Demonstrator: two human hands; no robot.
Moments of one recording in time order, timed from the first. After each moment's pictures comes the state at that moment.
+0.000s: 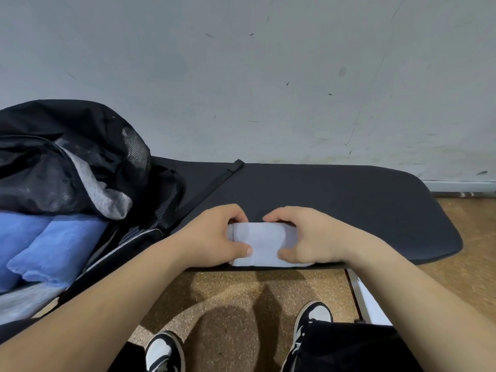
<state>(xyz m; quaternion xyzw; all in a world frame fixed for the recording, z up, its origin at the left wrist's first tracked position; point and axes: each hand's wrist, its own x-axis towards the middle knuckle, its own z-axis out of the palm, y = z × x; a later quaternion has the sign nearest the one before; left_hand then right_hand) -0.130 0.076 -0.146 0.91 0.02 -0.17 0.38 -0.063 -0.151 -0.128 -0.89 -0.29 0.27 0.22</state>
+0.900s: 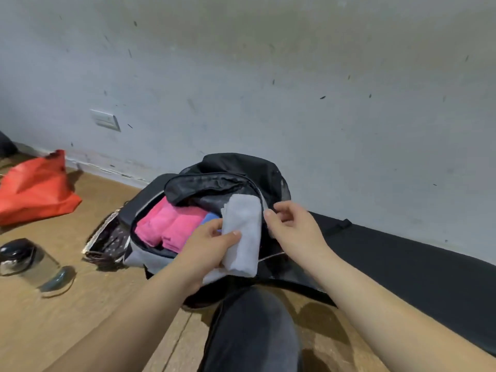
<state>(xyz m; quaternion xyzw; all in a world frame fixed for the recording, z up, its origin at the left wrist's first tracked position) -0.326 0.252 -0.050 0.67 0.33 0.08 0.66 -0.202 0.106 -0.031 -0.82 -0.21 0.16 0.51</state>
